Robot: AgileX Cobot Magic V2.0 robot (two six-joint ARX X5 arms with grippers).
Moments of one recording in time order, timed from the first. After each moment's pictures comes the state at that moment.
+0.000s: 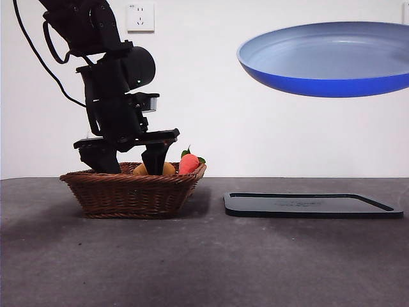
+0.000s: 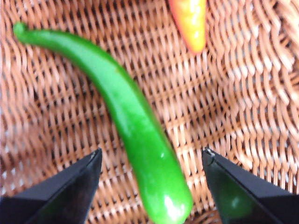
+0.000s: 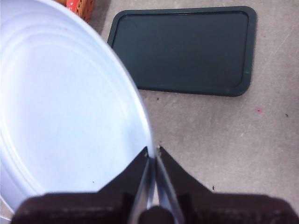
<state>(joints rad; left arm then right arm) -0.41 2.01 1.53 -0.63 0.00 -0.12 0.10 0.98 1.05 -0.92 -0.28 0.06</state>
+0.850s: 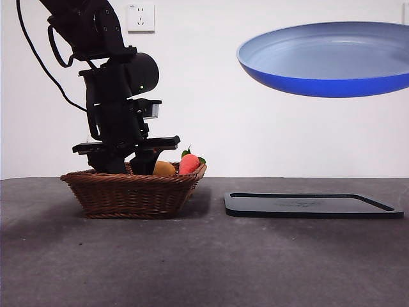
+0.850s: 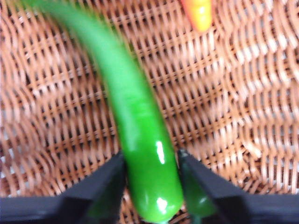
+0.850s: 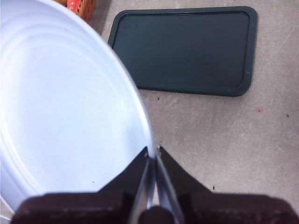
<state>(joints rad) -0.42 2.02 1.53 -0.66 -0.02 -0.12 0.10 0.98 1.05 -0.92 -0.28 0.06</state>
